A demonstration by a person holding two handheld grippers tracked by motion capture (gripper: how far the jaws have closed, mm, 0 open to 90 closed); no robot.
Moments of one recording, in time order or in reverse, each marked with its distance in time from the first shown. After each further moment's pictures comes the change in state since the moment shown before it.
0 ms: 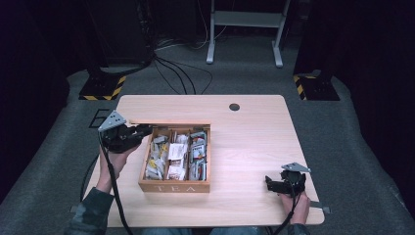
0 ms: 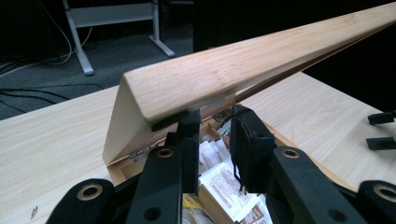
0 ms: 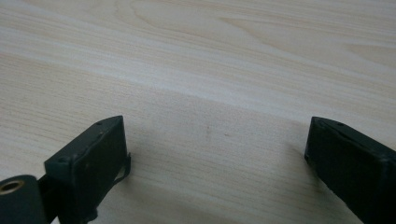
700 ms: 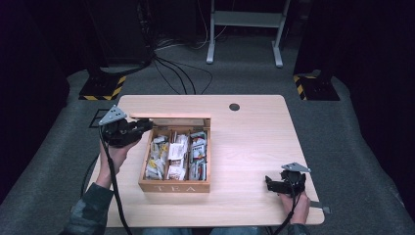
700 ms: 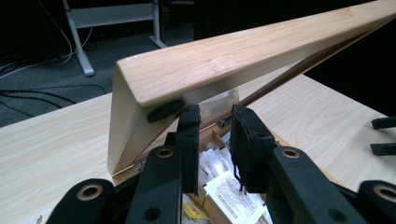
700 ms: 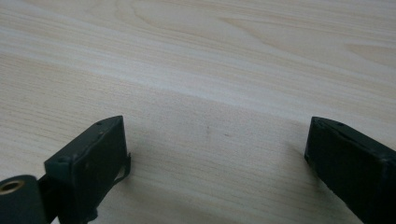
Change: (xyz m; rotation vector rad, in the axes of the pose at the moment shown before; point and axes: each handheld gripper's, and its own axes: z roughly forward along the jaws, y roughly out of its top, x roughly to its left) left arm 0.006 0.010 0.005 0.004 0.000 0.000; right arm 0.000 0.000 0.000 0.000 0.000 0.000
